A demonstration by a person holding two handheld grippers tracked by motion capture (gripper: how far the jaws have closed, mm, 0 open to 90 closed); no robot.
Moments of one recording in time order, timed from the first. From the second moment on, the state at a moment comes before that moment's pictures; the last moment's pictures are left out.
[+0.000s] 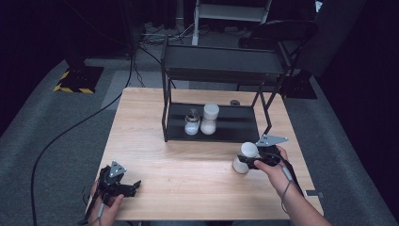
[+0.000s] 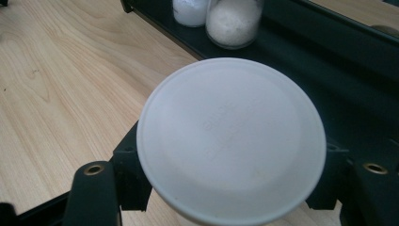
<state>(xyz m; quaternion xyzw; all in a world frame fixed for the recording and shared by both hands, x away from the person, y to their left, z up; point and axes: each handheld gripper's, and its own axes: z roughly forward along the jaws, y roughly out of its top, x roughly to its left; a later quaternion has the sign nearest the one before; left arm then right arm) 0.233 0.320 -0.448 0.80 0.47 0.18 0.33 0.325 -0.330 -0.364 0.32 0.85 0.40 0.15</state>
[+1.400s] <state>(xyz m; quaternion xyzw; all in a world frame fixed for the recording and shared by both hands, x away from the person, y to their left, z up) 0.233 0.320 -0.448 0.80 0.47 0.18 0.33 0.321 -0.346 -0.318 0.32 0.84 0.41 0.14</state>
